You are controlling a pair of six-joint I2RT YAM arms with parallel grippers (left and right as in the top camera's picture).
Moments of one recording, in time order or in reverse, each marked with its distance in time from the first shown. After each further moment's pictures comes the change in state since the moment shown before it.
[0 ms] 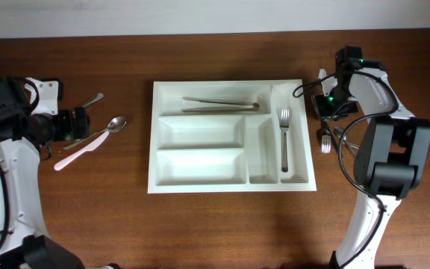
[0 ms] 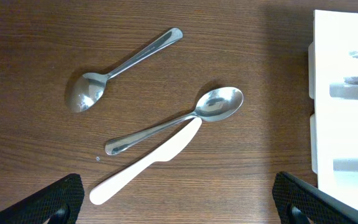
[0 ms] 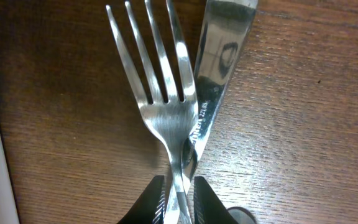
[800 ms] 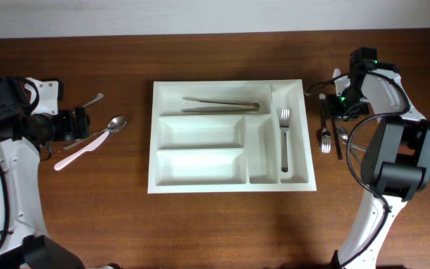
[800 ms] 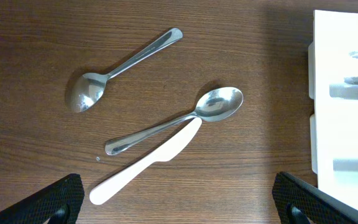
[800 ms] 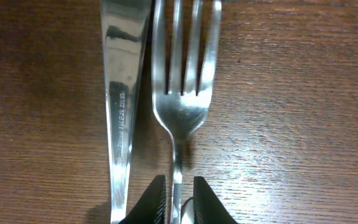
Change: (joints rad) left arm 0.000 0.000 0.000 0.000 0.000 0.000; right arm -0.064 0.000 0.000 0.011 0.005 0.022
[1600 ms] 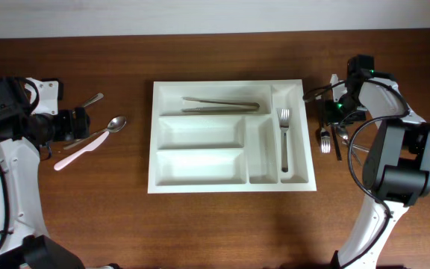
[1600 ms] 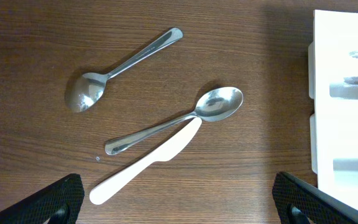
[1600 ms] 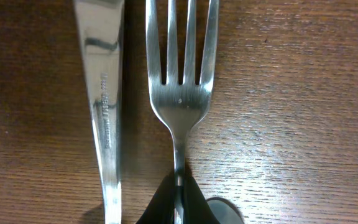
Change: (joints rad) left arm 0.000 0.000 0.000 -0.001 0.000 0.000; right arm 0.002 -0.052 -0.144 0.117 -0.007 0.004
